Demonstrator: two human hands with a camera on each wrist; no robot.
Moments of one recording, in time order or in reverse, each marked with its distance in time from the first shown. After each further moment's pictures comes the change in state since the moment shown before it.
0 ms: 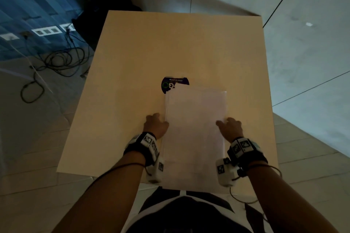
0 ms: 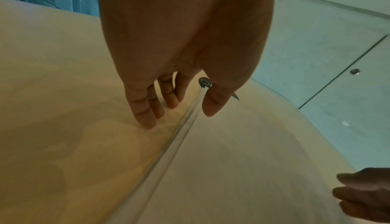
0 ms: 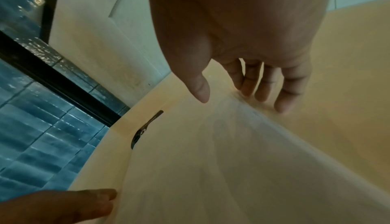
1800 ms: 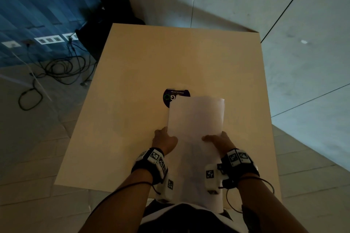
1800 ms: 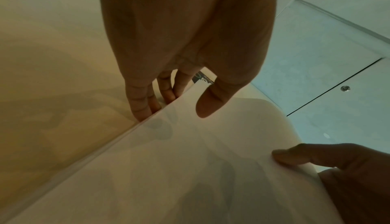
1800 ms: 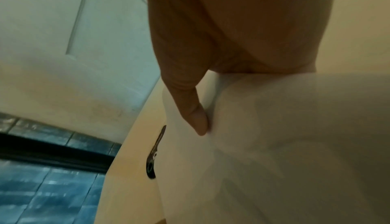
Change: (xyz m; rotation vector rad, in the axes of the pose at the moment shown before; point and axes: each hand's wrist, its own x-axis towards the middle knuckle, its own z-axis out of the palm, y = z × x) left_hand -0.001 0.006 0.018 -0.112 -0.093 0.027; right_hand 0.018 0.000 0.030 0.516 -0.190 0.069
